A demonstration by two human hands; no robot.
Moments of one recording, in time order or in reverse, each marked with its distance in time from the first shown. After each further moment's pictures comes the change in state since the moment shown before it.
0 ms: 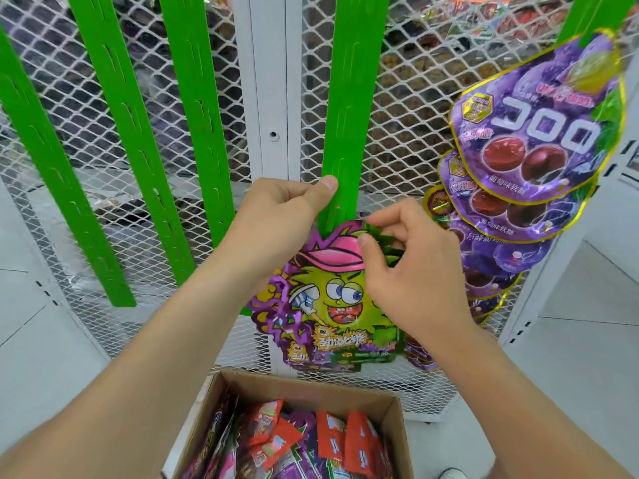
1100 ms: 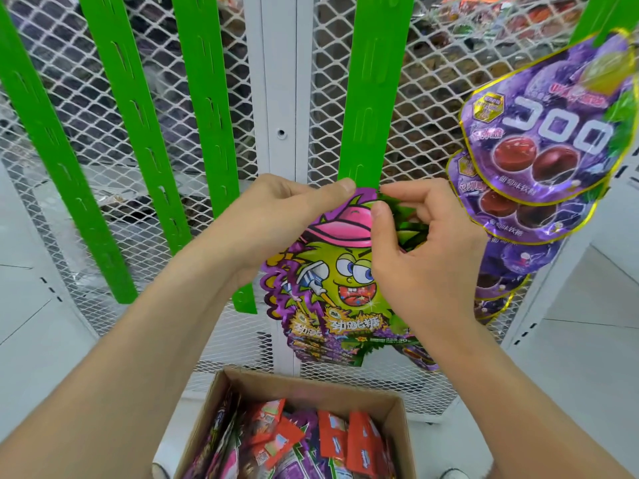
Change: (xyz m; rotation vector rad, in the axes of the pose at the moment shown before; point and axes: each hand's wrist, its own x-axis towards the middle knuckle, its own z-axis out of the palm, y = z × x) left_hand -0.003 0.008 -0.024 0.070 -0.295 -0.070; right_hand 0.006 -0.018 0.004 0.075 0.227 -0.049
